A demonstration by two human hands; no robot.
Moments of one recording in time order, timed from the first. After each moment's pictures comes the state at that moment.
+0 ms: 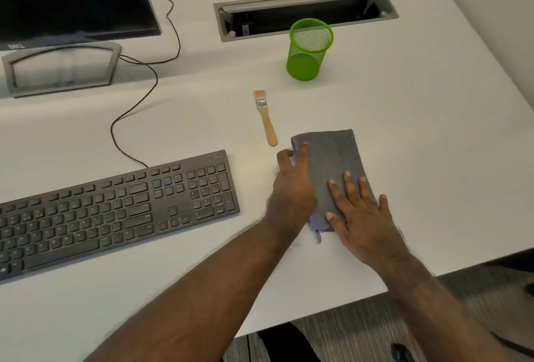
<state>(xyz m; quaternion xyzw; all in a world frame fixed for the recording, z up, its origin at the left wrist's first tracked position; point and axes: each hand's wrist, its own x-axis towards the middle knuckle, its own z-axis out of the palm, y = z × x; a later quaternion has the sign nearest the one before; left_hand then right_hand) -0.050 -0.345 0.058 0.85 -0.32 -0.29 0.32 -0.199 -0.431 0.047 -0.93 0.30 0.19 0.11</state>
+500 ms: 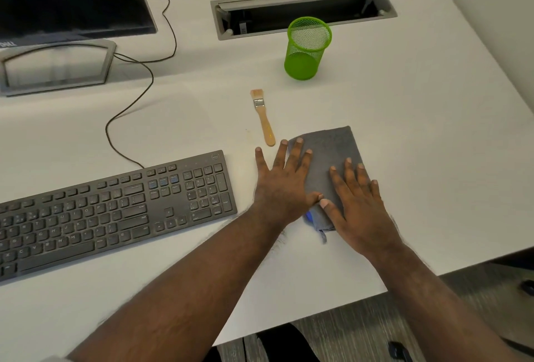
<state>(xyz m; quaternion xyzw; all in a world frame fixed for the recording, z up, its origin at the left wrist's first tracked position) -0.028 -0.341 0.035 0.84 -0.52 -0.16 -0.01 -0.186 -0.441 0.042 -0.93 0.31 0.11 0.14</state>
